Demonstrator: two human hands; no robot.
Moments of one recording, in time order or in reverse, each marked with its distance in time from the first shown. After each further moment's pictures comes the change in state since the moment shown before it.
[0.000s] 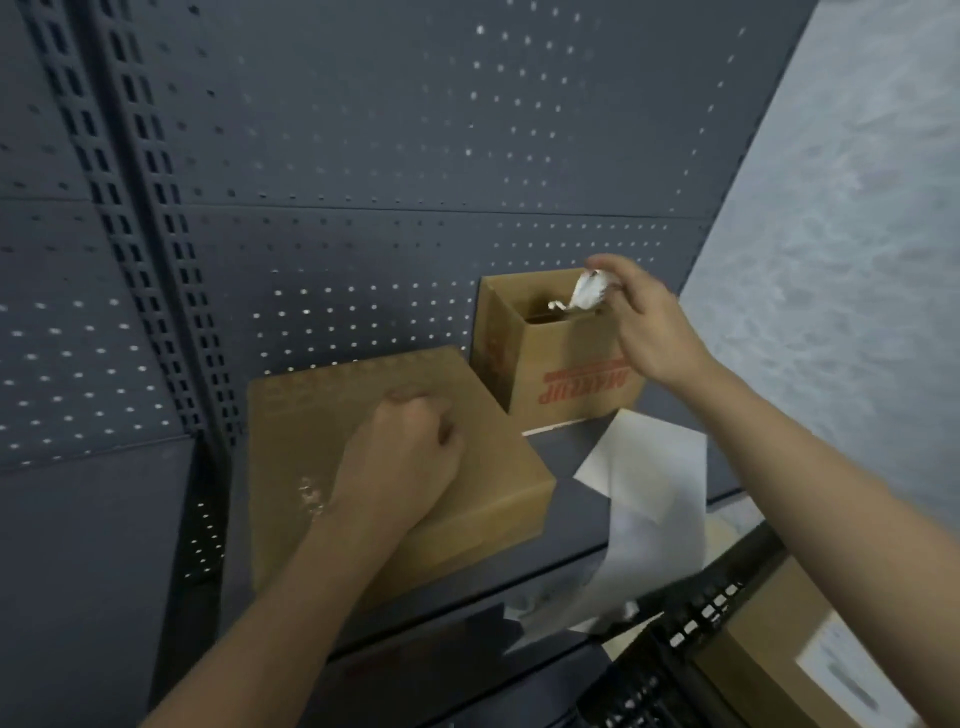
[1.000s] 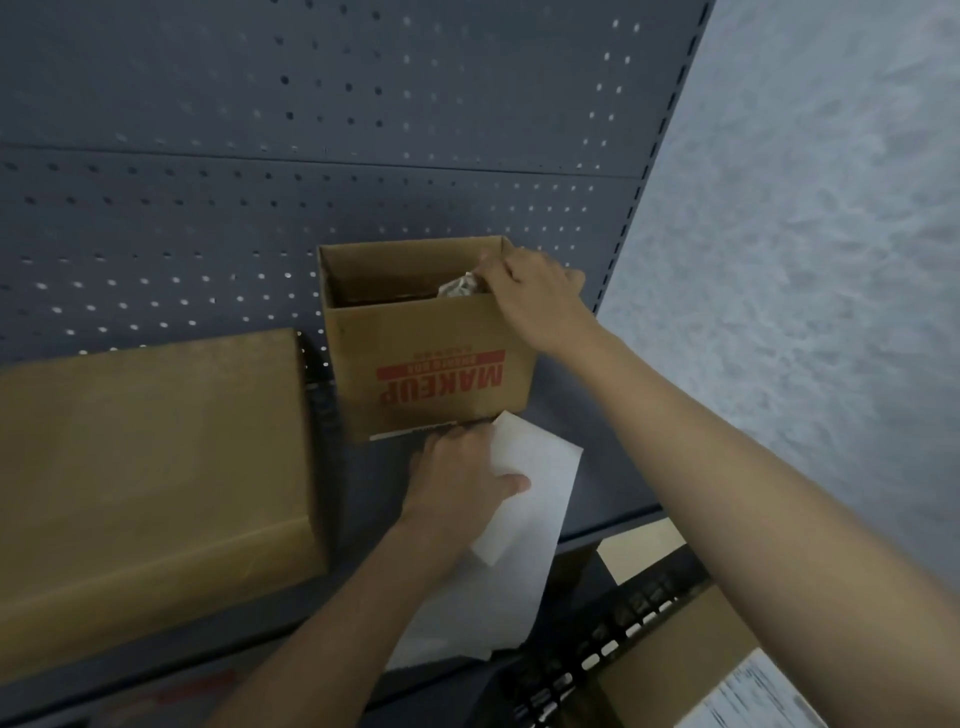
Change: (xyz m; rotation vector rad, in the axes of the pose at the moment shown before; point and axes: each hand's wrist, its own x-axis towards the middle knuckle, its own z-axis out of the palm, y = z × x) left_hand 0.071 0.143 0.212 -0.035 -0.263 -0.194; right_hand 0.060 0.113 -0.017 -0.103 -0.173 -0.024
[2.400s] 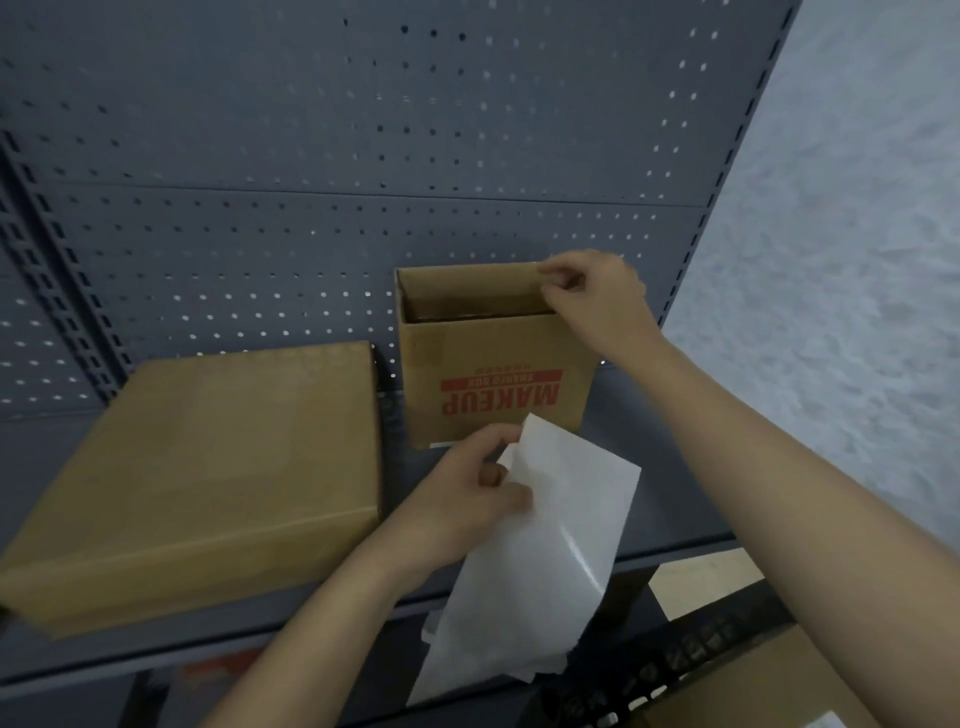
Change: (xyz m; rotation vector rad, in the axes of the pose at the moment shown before) left_hand -0.062 -0.006 -0.072 -0.843 -0.222 -0.069; right_hand 0.007 0.002 -0.007 0.151 0.162 -0.136
